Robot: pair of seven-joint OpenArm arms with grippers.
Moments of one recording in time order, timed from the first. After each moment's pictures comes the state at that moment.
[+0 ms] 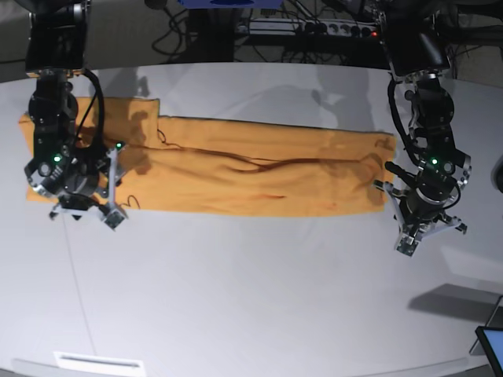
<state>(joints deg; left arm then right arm) -5.5 -17.6 -14.6 100.7 6.7 -34.6 50.6 4.2 14.0 1.5 99.4 5.2 41.2 -72.0</state>
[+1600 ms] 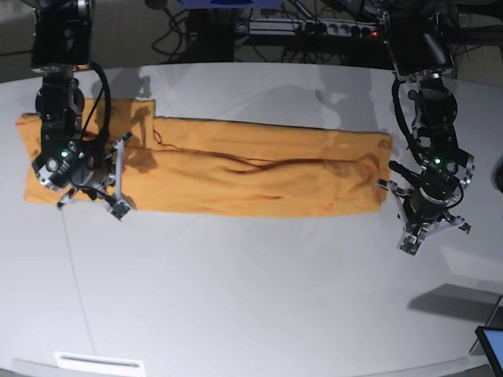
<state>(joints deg) -5.0 -18.8 -14.6 100.7 6.7 -34.5 50.7 3.0 13.0 1.7 97.8 5.0 41.2 -72.5</state>
